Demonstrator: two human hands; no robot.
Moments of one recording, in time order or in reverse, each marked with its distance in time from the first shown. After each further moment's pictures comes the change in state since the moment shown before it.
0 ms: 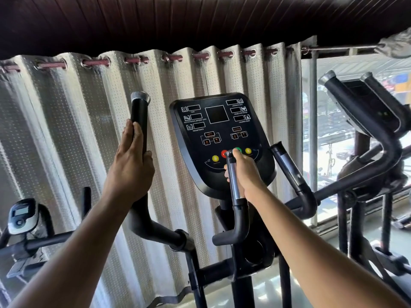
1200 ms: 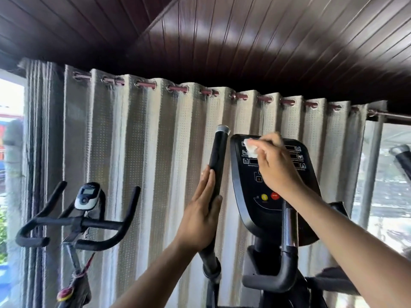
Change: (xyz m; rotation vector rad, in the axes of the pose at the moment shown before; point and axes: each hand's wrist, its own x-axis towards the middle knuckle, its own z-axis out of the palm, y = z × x) left_hand -0.069 -0.015 0.001 -0.453 0.080 0.078; right_hand -0.051 -0.138 0.069 -0.732 -0.051 -1.262
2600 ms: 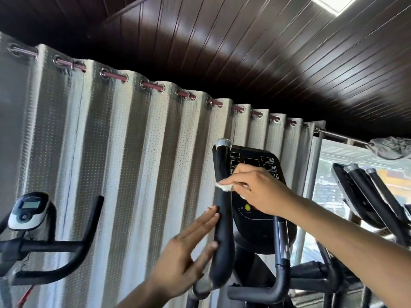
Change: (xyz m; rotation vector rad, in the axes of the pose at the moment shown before) left_hand -0.019 -0.061 -0.054 -0.233 -0.218 0.285; right_hand 0.024 -0.082 0.000 -0.140 -0.546 -0.061
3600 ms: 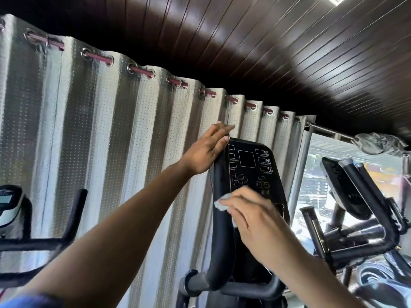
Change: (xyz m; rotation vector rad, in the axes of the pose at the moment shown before) left_hand 0.220 -0.085 -0.013 0.033 -0.093 0.023; right_hand -0.049 -0.059 0.046 0.001 0.168 0.154
